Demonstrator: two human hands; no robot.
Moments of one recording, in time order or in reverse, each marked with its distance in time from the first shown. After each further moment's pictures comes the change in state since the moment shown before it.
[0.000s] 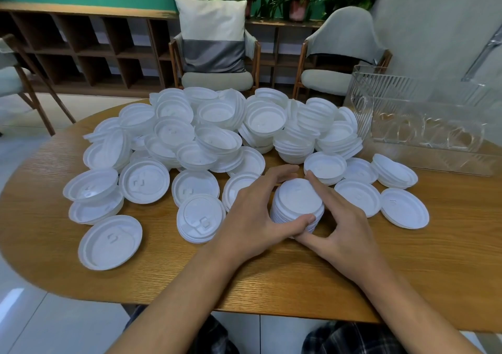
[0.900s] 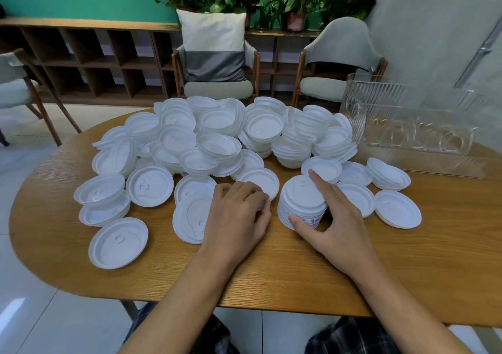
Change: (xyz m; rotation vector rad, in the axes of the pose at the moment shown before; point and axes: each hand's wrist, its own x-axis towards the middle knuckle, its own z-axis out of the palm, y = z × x) left_hand -0.012 -0.032 -0.003 0.675 0.293 0.234; right_hand 0.003 -0.003 0.001 -0.068 0.087 0.072
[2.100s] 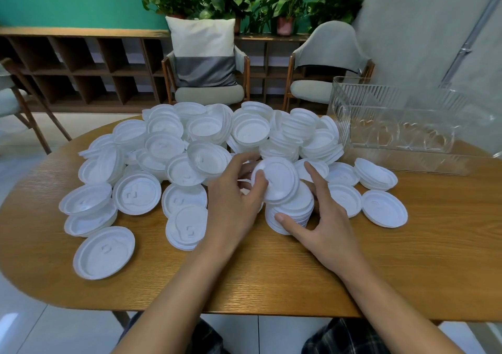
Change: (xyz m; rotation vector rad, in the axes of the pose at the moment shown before) left_hand 0.044 0.033 -0.016 -0.642 0.064 -0.492; right_hand 0.002 -0.004 -0.005 0.173 -0.011 0.025
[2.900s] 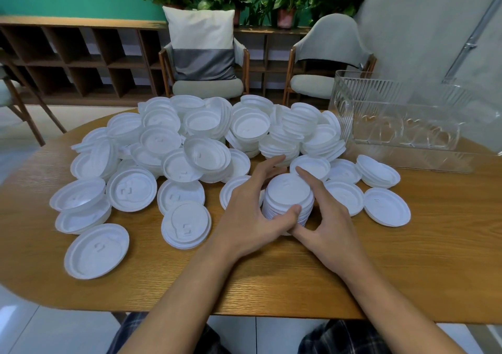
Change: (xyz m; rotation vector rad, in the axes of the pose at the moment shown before) left_hand -0.014 -0.009 0.008 -0.027 -0.403 0.045; right_hand -0.001 0.003 -0.001 -0.042 -0.019 -0.024
